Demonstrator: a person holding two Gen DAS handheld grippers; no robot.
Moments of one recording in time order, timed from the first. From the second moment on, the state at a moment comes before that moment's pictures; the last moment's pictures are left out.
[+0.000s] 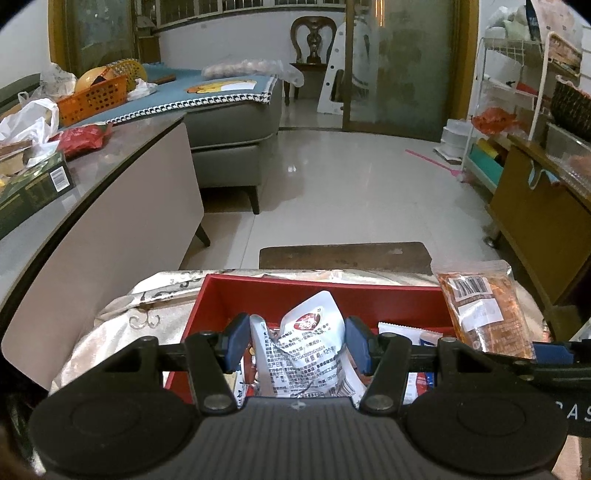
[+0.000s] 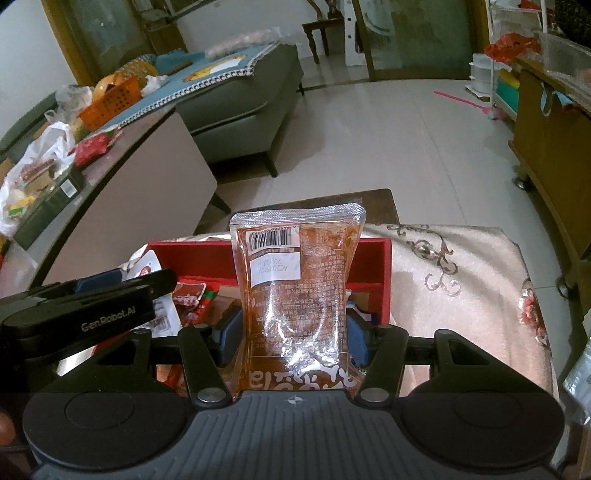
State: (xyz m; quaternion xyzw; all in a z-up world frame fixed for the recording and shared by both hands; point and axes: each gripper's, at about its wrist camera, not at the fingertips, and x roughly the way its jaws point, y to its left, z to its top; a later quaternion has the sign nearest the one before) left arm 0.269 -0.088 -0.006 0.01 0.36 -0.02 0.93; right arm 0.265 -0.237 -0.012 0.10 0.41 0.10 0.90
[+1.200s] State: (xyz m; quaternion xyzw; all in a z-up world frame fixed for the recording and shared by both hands) left arm 0.287 -0.090 -0.029 0.02 0.38 -0.01 0.92; right arm 0.282 -0.233 -0.035 0.09 0.44 0.09 0.89
